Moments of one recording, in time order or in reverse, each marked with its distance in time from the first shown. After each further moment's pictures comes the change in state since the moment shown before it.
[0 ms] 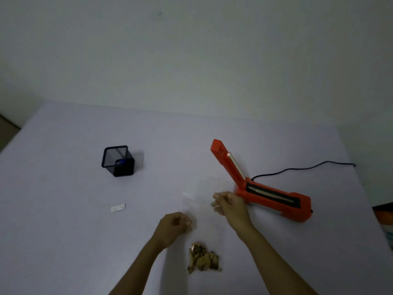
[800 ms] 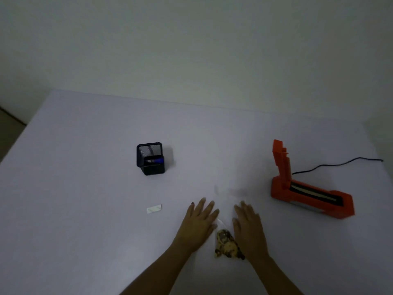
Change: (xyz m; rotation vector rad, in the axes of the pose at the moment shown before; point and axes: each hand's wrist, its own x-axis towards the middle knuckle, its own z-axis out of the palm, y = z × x) left_hand 0.034 -0.067 -0.055 1.169 -0.076 0.570; right_hand -0.015 0.090 0.090 -1.140 0.132 -0.209
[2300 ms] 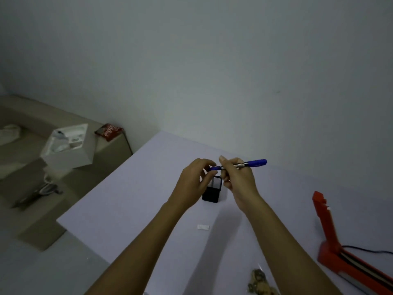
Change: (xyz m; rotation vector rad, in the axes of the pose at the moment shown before) left_hand -0.129 -0.033 -0.260 -0.406 0.940 -0.305; right_hand -0.011 -0.271 -0.214 1.270 -0.202 -0.208
